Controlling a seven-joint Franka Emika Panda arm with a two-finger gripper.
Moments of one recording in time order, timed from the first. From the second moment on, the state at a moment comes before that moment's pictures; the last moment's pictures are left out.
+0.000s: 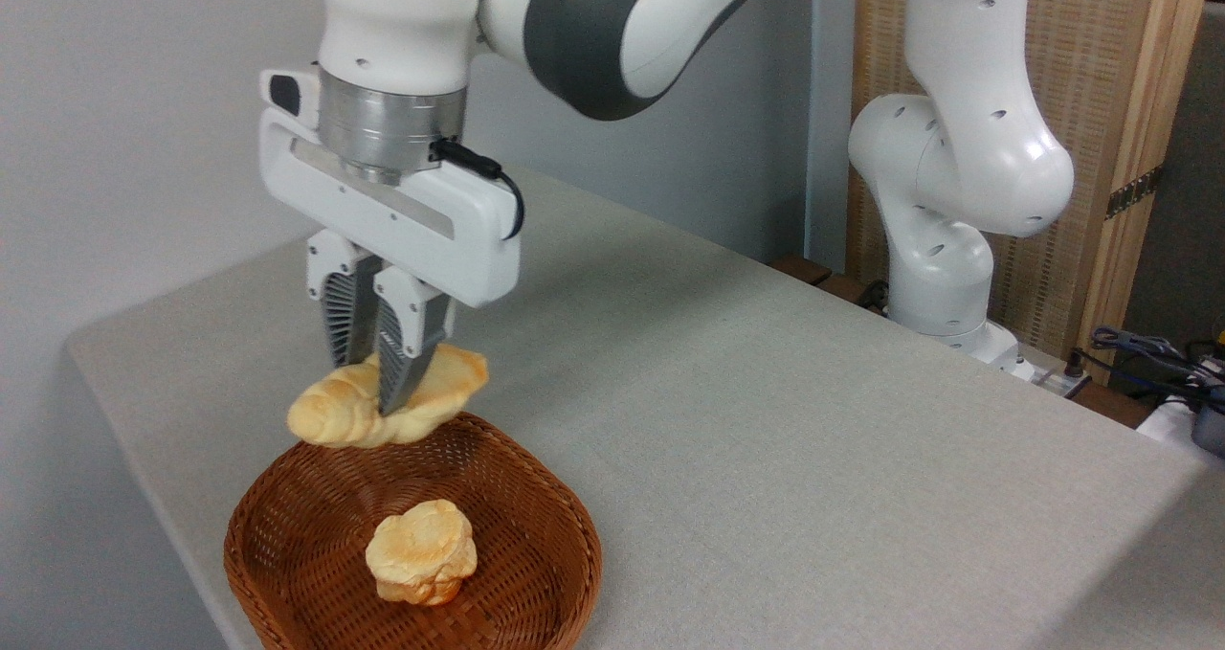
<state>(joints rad) -0.12 0.05 0.09 -1.76 -0.21 2.08 0.49</state>
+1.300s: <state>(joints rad) -0.13 -0.07 0.08 -1.67 -0.02 1.60 0.82</state>
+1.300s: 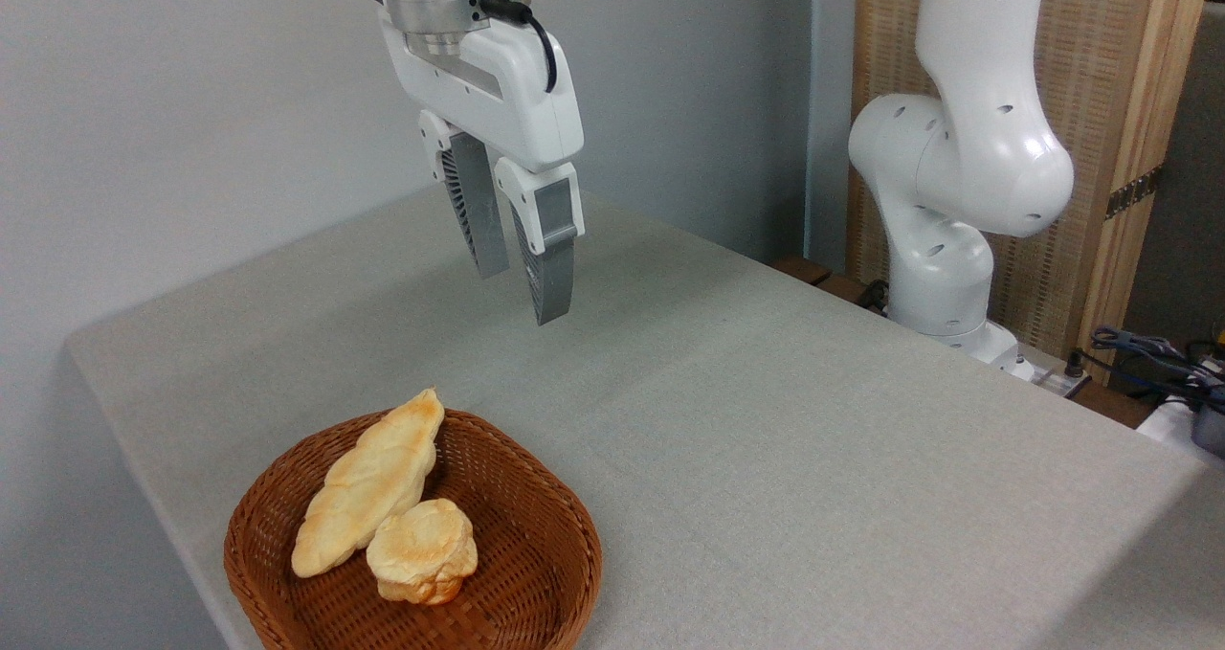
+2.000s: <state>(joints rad) -0.13 0.00 0.05 -1.57 -0.02 1.54 0.80</state>
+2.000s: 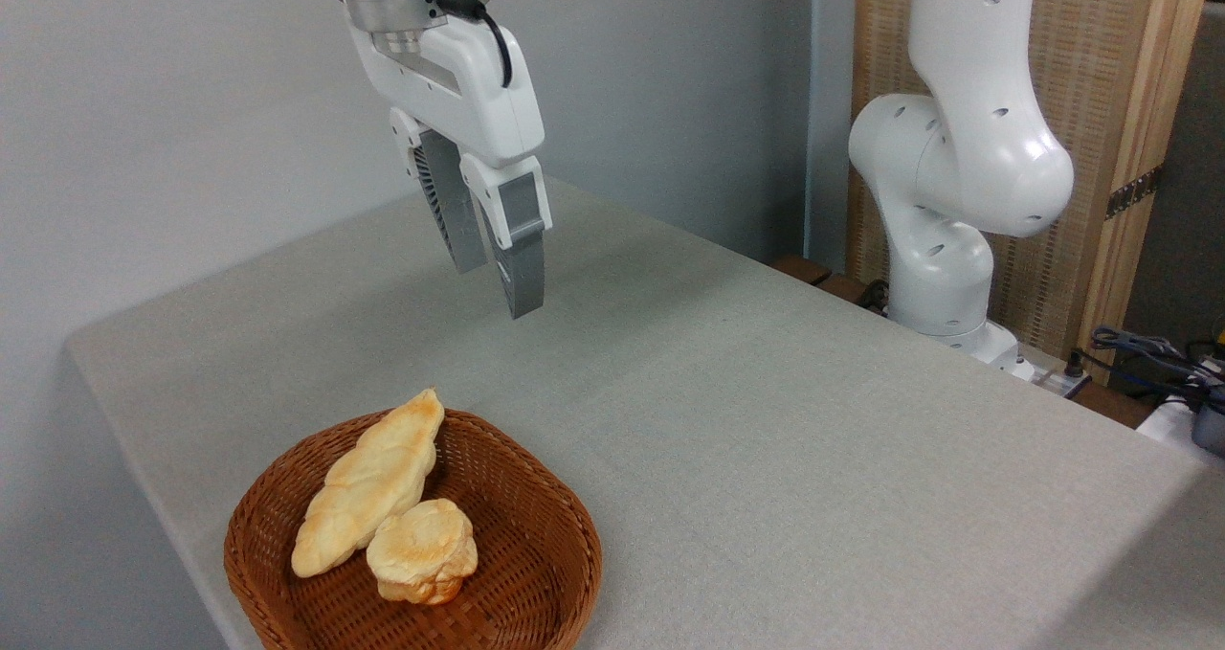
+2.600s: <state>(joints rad) -0.10 0.00 0.02 -1.57 -0.03 1.61 0.69</state>
